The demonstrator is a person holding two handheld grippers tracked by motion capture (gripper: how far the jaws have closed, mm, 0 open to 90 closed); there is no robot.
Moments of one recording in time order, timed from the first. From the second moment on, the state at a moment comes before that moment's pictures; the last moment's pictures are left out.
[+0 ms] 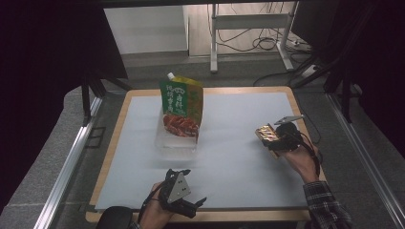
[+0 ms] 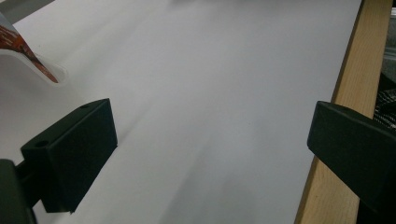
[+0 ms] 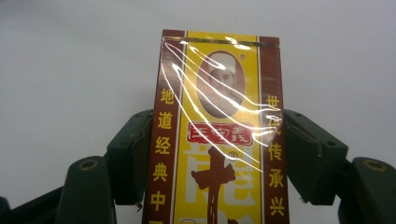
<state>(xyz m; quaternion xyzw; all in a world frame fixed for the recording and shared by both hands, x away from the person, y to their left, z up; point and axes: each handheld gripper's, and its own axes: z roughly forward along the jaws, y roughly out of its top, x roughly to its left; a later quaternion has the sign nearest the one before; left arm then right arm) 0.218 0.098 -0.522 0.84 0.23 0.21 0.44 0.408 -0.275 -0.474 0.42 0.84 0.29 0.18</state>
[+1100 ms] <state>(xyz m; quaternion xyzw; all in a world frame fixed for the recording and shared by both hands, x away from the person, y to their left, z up) 0.218 0.095 -0.523 0.85 0.22 0.21 0.43 0.394 -0.238 -0.485 0.37 0.89 0.25 0.10</state>
